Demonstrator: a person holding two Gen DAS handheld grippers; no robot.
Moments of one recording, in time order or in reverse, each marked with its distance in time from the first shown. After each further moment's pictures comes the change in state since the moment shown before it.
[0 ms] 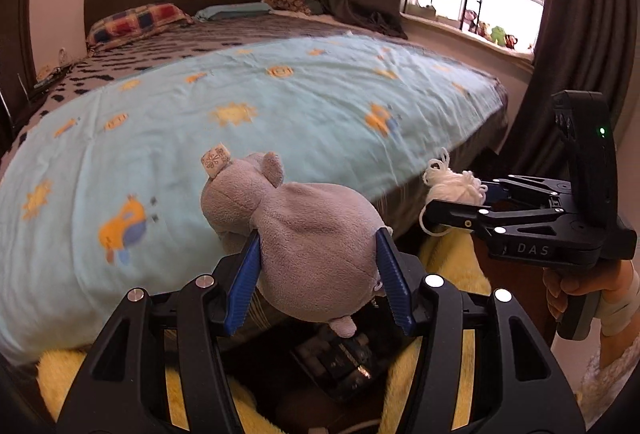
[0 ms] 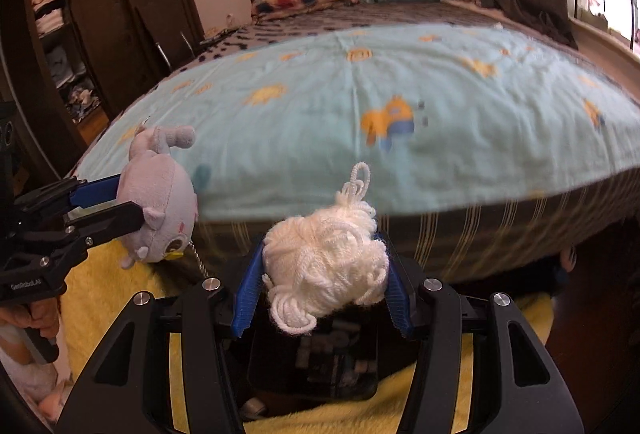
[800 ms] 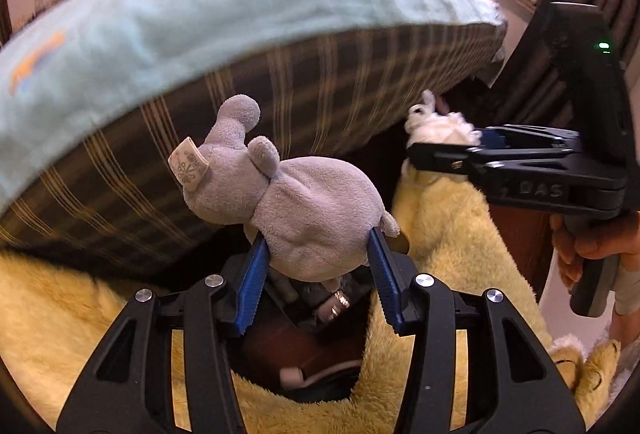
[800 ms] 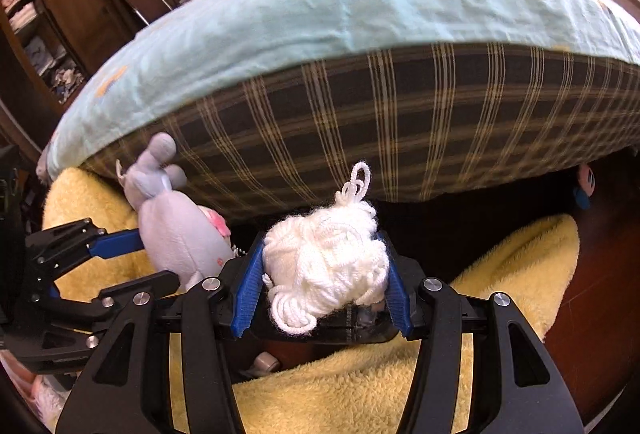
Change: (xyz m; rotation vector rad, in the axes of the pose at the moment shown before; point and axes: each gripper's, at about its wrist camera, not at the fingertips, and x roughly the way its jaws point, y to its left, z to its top) left arm 0.063 -0.012 -0.086 -0.053 0.281 -0.069; right arm 0.051 -0.001 -0.056 0.076 0.197 -0.007
